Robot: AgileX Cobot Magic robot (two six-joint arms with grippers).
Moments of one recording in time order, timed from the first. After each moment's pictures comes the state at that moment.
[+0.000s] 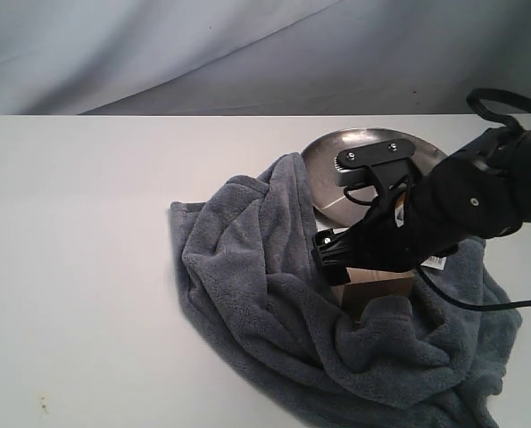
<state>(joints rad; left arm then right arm) -0.13 0.00 0.00 -0.06 0.10 0.06 0.66 1.70 -0.91 -0.13 0.41 0.31</state>
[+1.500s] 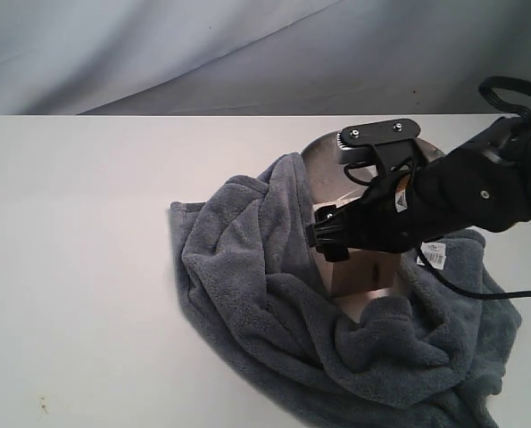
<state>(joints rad) -0.13 0.00 0.00 -0.06 0.10 0.06 0.66 1.67 -0.92 -0.14 0.33 0.34</state>
